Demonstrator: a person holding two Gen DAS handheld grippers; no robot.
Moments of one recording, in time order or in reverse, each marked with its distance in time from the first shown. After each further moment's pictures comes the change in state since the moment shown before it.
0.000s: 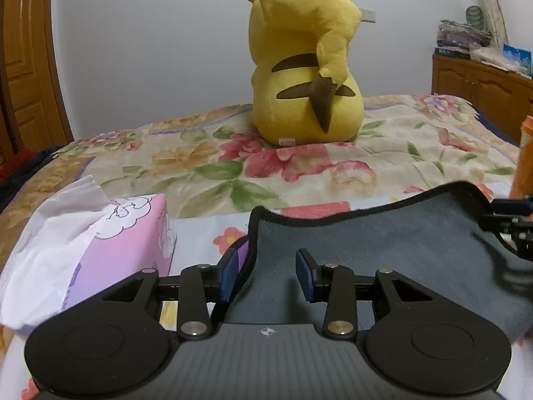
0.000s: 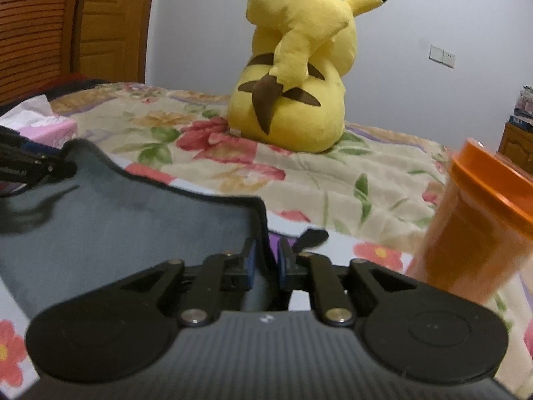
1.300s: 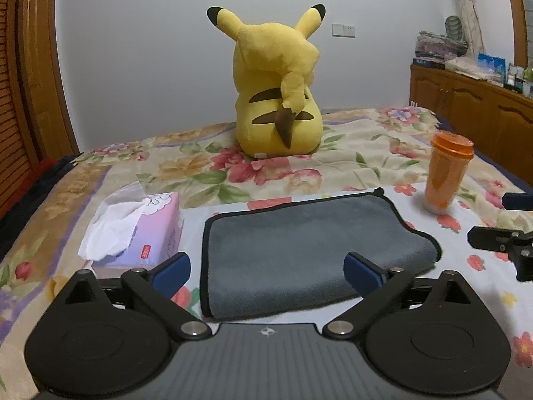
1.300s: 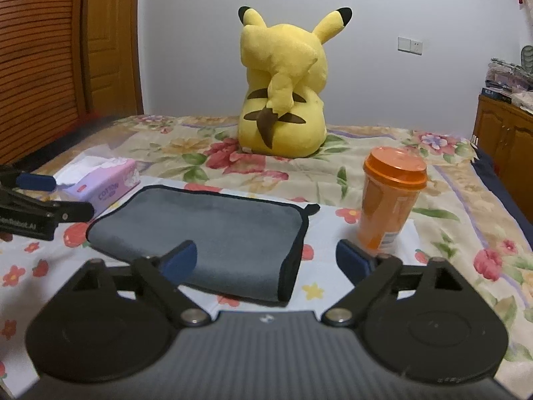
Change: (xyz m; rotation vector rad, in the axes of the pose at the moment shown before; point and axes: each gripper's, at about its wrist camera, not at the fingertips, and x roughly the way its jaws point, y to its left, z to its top) left arm -0.158 -0.034 -0.010 -0.006 -0.015 -0.032; right arm -0.151 0.022 0.002 0.138 -0.016 0.000
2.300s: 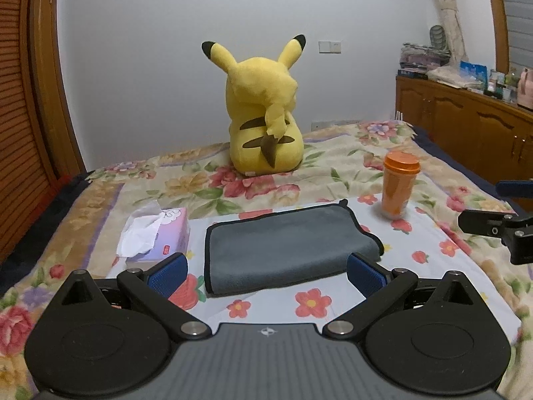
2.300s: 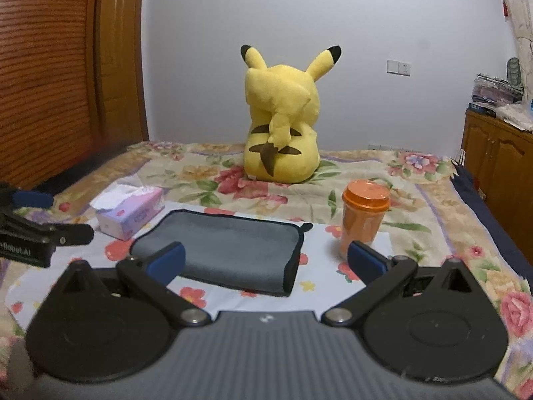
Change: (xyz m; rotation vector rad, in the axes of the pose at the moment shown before) left arm -0.124 -0.029 0.008 0.034 -0.032 -0.002; right arm -0.107 0.011 0.015 0.026 -0.068 0.002
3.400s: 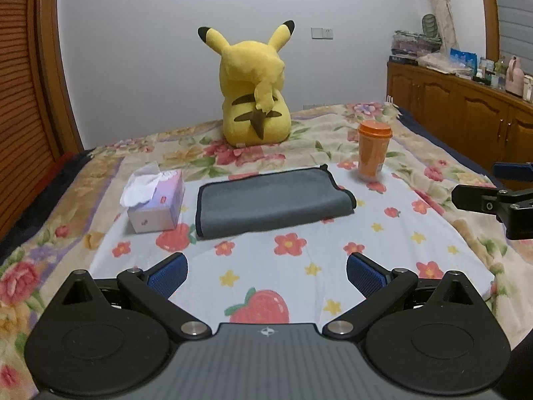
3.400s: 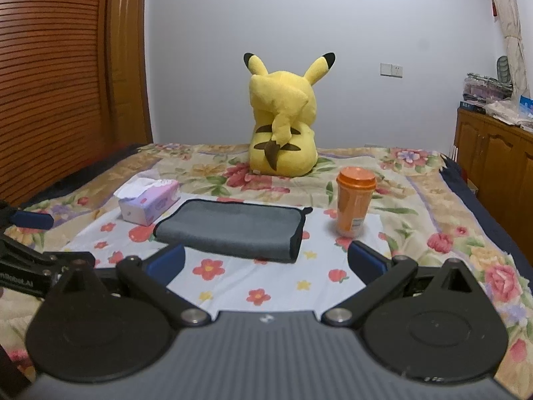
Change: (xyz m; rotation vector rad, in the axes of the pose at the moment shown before) left arm -0.055 -0.021 -0.057 -0.013 0.058 -0.018; right arm -0.059 0.014 -0.035 0.015 -0.011 -0.006
